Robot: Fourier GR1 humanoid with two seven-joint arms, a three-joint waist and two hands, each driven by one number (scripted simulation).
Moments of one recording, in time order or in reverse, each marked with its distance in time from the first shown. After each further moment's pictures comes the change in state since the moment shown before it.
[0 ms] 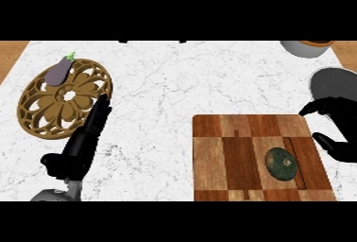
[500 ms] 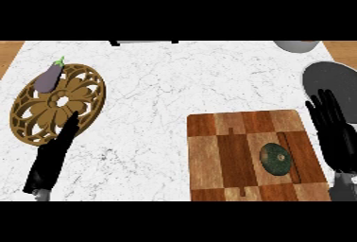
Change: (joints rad) left arm 0.088 0.178 0.048 0.084 -0.058 0.014 0.156; right arm 0.112 0.213 -0.038 0.027 -0.002 -0.462 0.130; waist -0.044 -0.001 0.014
